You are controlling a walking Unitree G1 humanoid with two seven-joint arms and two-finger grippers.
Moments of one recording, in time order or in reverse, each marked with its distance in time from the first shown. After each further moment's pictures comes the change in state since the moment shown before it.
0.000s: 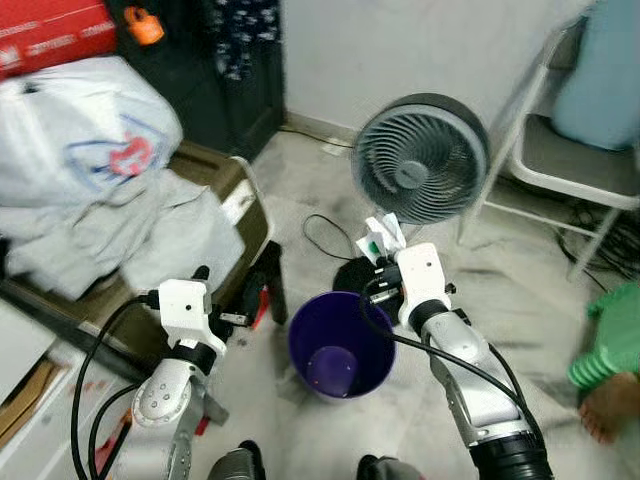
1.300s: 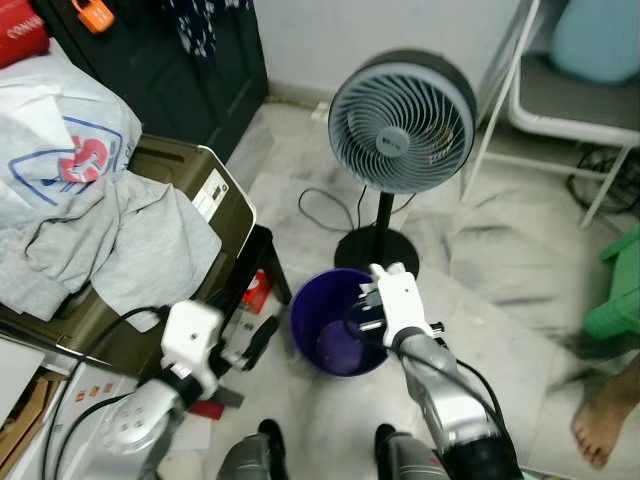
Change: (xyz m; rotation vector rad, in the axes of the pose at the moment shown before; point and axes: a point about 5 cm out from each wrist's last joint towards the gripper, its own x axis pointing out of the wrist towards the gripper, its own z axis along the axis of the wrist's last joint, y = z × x) left arm -0.035 0.008 -0.002 0.151 0.165 -0.250; right arm 0.008 0.024 -0.043 0.042 0.322 -0.112
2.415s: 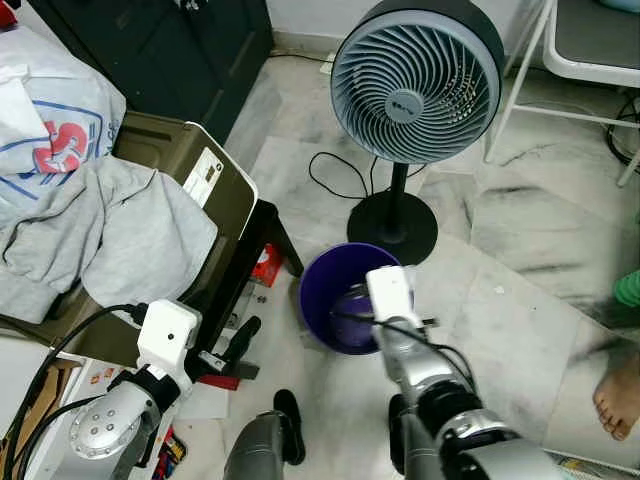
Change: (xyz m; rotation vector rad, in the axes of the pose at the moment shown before) left arm -0.013 0.012 0.012 0.039 0.021 0.021; right arm 0.033 0.000 -0.007 -0.035 0.100 -0.211
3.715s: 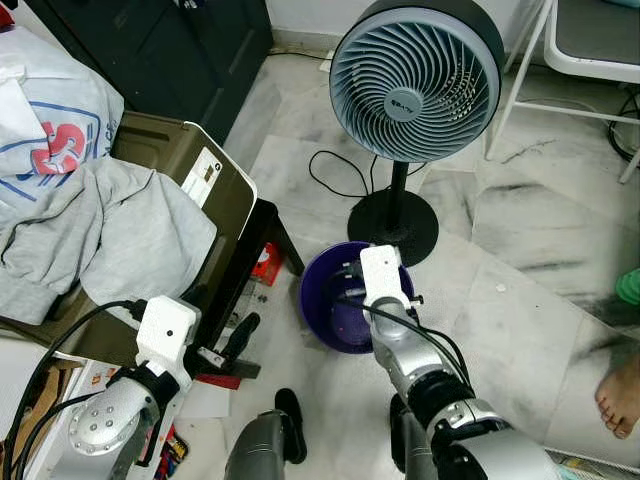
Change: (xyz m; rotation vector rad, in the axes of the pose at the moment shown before) left arm 0.001 0.001 0.001 0.006 -0.003 0.002; right arm -0.005 0.017 0.036 0.049 -0.187 0.066
